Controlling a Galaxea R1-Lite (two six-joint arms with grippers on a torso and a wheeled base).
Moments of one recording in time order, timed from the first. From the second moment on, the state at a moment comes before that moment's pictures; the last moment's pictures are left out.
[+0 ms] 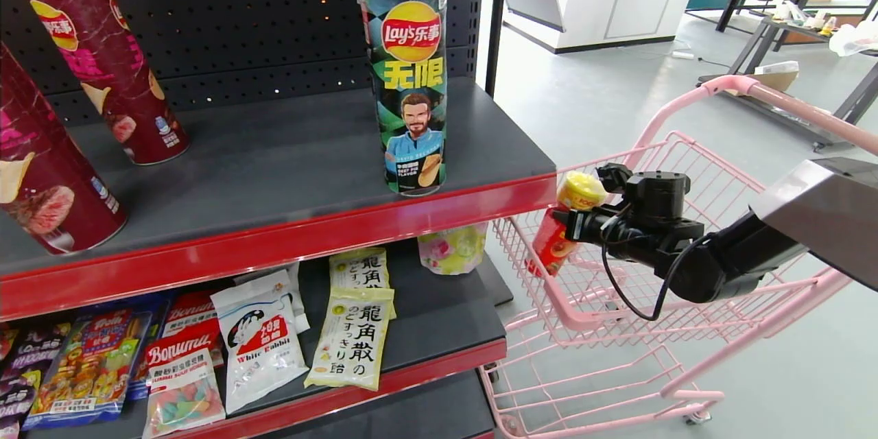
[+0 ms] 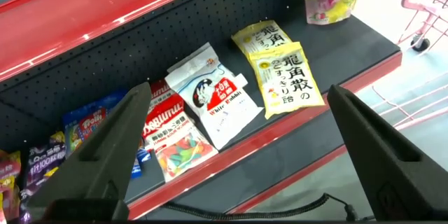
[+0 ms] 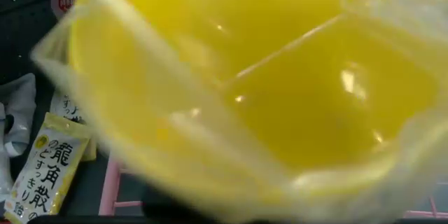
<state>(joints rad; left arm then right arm) -0.39 0.36 -0.22 0.06 0.25 0.15 0.19 2.24 -1.02 -0.87 0.17 0.19</state>
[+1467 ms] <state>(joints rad) -0.37 0.43 -0.30 0.05 0.23 0.23 0.17 0.77 -0.69 0.24 0.08 -0.13</state>
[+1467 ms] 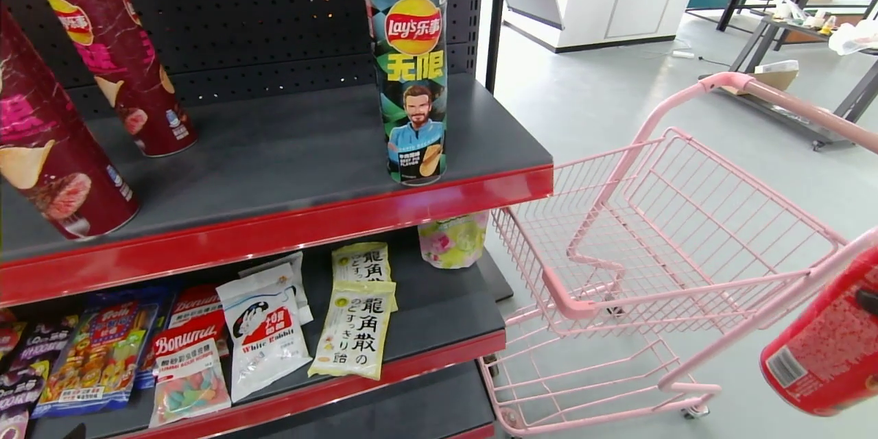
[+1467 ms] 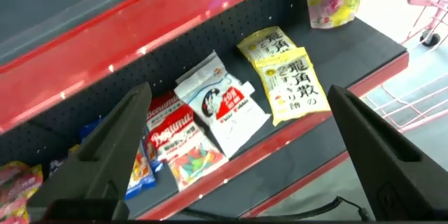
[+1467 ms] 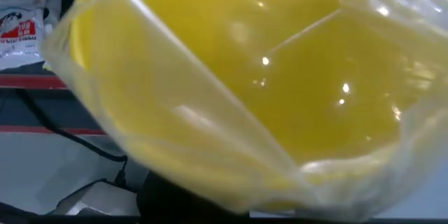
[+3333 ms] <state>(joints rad) -0.37 0.38 -0.30 0.05 0.23 0.28 0.17 0.74 -0.67 0.23 0.09 -0.17</state>
